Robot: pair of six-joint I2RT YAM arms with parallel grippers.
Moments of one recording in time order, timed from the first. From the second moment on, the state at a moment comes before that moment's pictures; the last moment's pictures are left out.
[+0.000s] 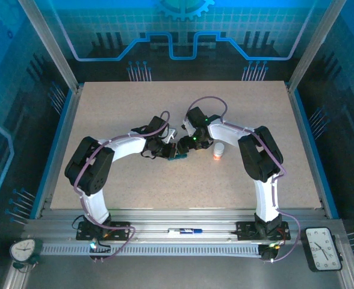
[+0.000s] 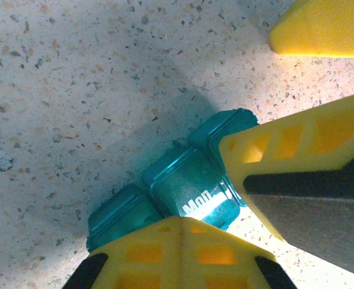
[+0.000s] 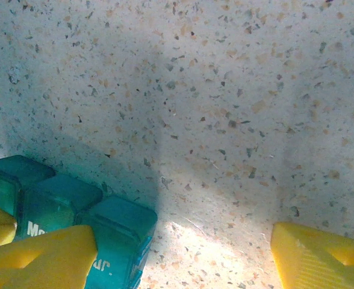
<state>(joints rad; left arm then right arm) -0.48 1.82 1.10 -0.39 0.32 -0.28 0.55 2.05 1.45 -0.65 -0.21 0.19</state>
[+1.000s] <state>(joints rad) -0.49 1.80 1.08 -0.43 0.28 -0.27 0.55 2.05 1.45 -0.65 -0.22 0.20</state>
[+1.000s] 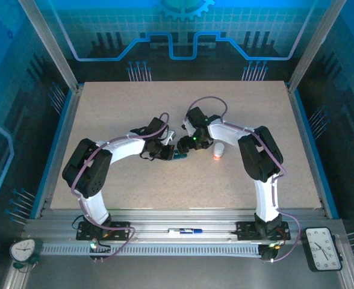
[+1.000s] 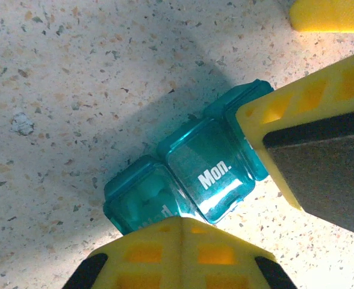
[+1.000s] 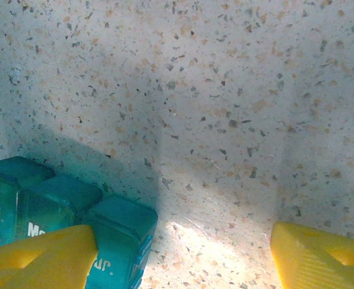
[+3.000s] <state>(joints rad) -0.59 1.78 1.09 -0.49 0.06 -0.33 0.55 2.06 1.43 -0.61 -0.24 0.20</state>
